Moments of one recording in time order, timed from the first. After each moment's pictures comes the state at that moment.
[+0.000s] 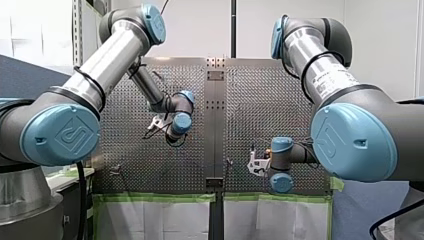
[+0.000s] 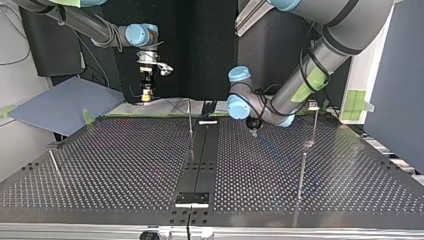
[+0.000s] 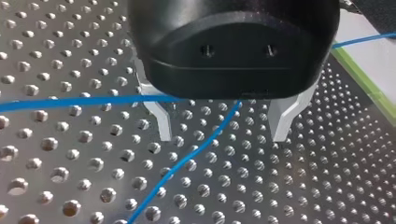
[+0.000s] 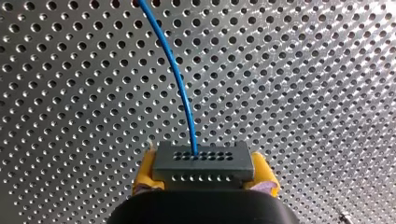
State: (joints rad) left arm -0.36 -2.28 -1.47 -2.92 -2.20 -1.18; right arm 1.98 -0.70 1.93 -1.38 1.67 1.58
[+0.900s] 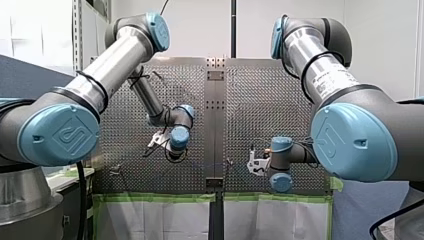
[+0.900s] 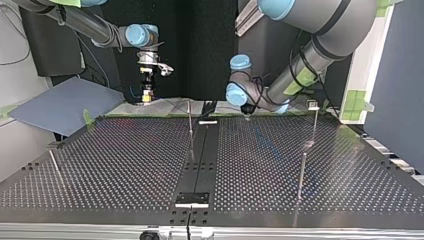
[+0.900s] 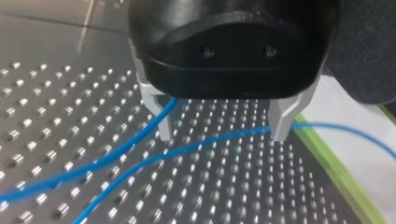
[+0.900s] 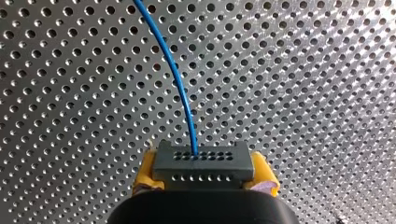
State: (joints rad) left arm -0.38 -2.35 -1.57 -2.87 -2.08 -1.28; right arm 1.98 -0.70 1.93 -1.38 1.66 1.58
